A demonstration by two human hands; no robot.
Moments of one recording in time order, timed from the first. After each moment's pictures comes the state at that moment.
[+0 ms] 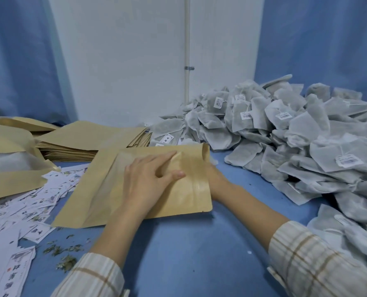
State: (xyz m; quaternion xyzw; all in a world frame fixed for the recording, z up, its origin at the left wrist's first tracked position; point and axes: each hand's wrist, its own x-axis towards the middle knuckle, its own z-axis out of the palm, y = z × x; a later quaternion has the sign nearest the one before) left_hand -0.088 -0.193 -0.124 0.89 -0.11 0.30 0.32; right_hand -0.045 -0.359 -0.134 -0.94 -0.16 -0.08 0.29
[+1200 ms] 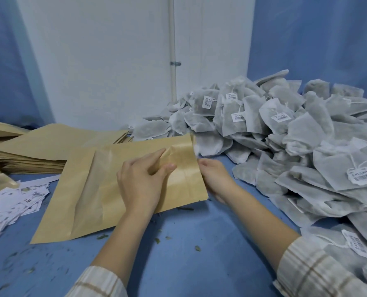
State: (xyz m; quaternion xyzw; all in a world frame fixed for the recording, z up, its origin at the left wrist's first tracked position) left_hand -0.024 -0.249 -0.133 0.82 -0.01 0.36 0.45; right_hand 0.005 -0.402 -0.134 -0.72 -0.01 0.00 0.70
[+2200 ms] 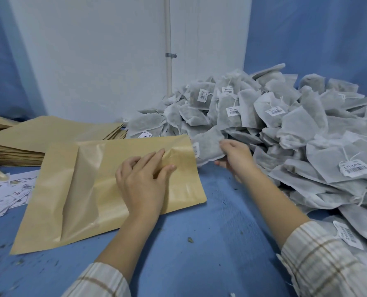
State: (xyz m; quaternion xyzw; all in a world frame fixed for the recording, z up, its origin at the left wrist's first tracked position) left_hand -0.031 -0.267 -0.159 0.83 -0.02 0.45 0.31; right_hand 0.024 -0.458 -0.128 -0.66 0.05 -0.14 0.73
